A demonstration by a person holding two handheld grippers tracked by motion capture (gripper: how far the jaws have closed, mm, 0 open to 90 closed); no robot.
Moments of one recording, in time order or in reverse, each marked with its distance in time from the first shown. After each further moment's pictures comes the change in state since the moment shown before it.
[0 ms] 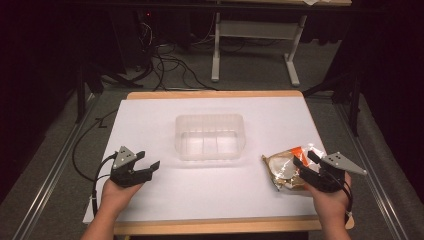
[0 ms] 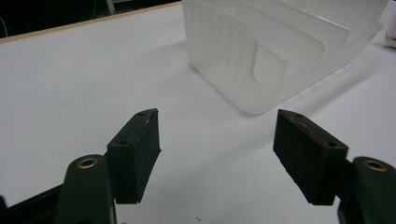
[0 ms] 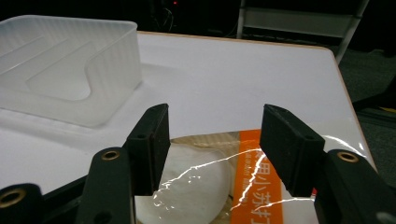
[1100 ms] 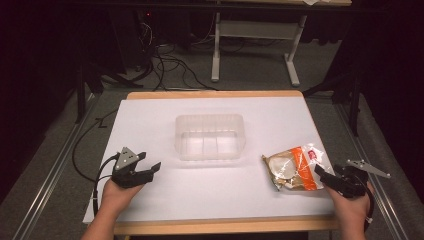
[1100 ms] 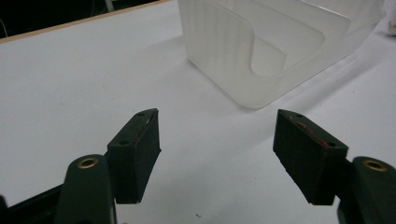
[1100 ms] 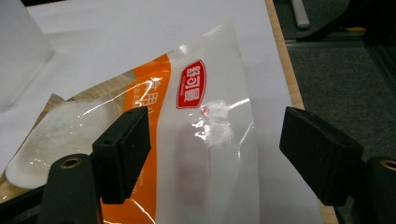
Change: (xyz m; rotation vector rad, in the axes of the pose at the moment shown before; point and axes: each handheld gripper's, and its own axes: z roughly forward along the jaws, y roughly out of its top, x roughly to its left) left arm -0.003 -0.002 0.003 0.016 0.003 0.028; right arm -0.071 -0.038 -0.006 0.154 -0.125 0.231
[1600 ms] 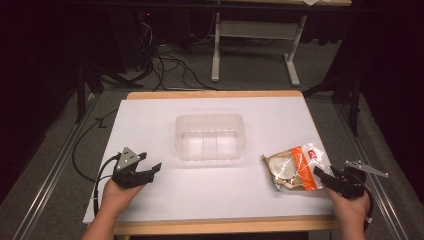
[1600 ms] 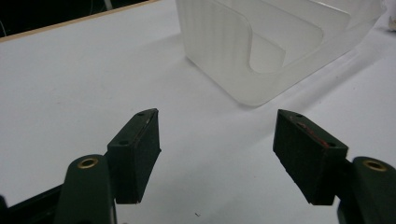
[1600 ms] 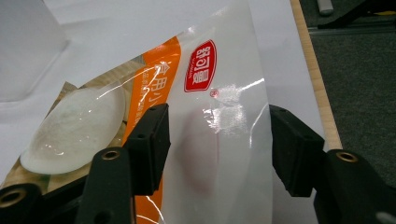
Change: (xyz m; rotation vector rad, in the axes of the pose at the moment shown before) left arm -0.001 0.000 0.001 0.010 -0.001 0.010; right arm -0.005 -0.005 0.006 0.039 0.071 0.017
